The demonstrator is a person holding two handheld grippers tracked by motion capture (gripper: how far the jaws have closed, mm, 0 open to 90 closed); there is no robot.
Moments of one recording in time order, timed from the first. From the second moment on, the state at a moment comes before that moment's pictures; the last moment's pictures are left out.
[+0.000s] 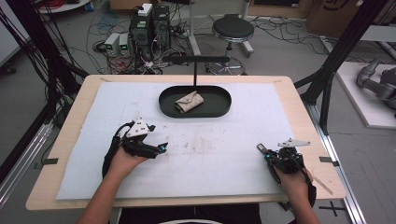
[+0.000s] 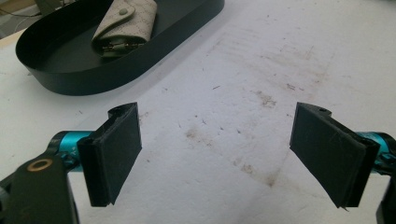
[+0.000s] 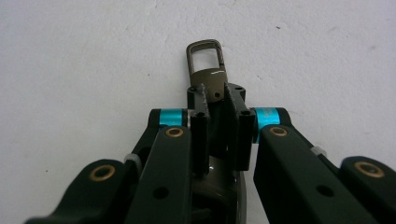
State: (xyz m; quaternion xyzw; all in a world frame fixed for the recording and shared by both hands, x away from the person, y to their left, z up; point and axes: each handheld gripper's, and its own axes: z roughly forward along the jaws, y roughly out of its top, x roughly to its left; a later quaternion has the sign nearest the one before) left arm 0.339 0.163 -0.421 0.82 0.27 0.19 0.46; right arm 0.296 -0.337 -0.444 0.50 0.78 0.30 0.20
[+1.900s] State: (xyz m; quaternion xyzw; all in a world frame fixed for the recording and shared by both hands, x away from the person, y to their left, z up) left arm 0.329 0.199 -0.395 0.79 0.30 0.23 0.49; right arm 0.397 -0.275 -0.295 0.41 0.75 0.47 0.23
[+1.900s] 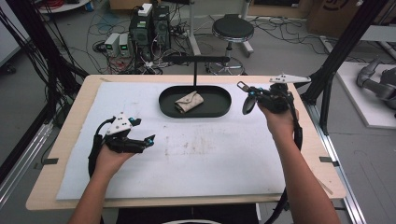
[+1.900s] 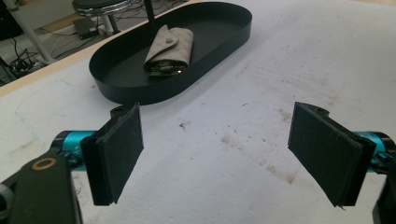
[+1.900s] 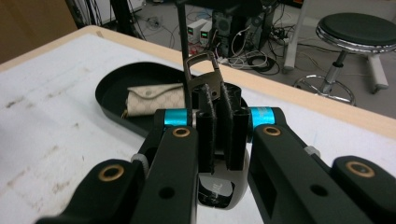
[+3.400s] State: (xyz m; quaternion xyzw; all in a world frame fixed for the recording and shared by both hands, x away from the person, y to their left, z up) left arm 0.332 0.209 -0.399 0.79 0.31 0.22 0.49; right arm 0.508 -0.226 -0.297 0.44 0.75 0.44 0.23
